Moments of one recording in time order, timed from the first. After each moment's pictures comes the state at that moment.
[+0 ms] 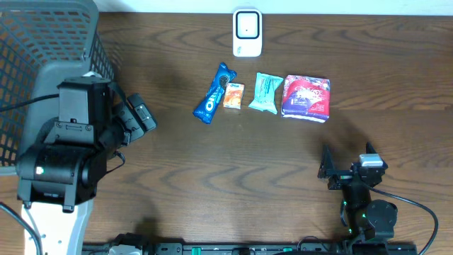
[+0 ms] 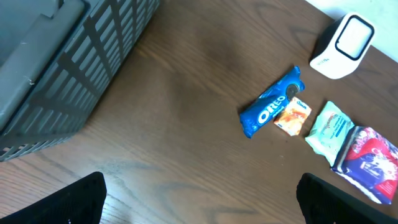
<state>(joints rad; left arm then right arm) -0.13 1.12 1.47 -1.27 -0.11 -0.59 0.02 0.01 0.01 -0.07 -0.03 0.02</state>
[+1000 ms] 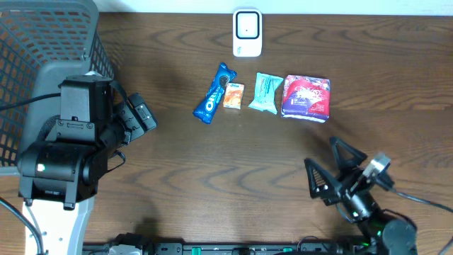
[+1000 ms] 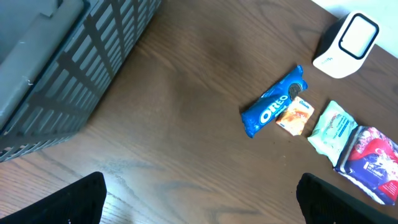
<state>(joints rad) -0.13 1.13 1.47 -1.28 -0.11 -0.59 -0.01 0.09 0.19 0.09 -0.60 0.63</state>
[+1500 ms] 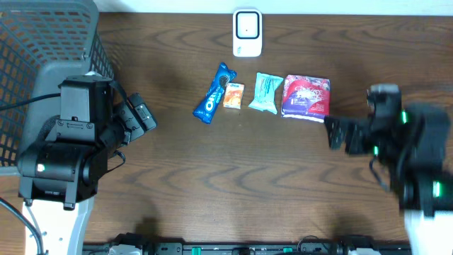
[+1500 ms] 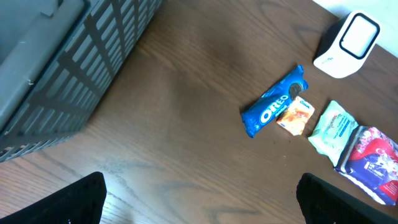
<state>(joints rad) -0.13 1.13 1.47 -1.28 -0.11 -0.59 -0.01 0.99 1.13 -0.91 -0.22 0.06</state>
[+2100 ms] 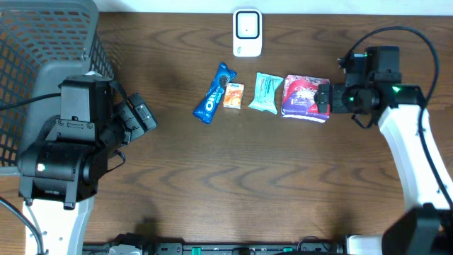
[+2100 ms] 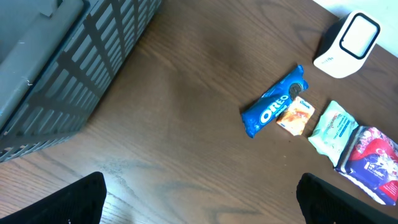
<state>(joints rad) -0.13 1.13 1.47 -1.28 -0.11 -0.59 -0.01 1.58 1.27 -0.80 -0.15 -0.02</state>
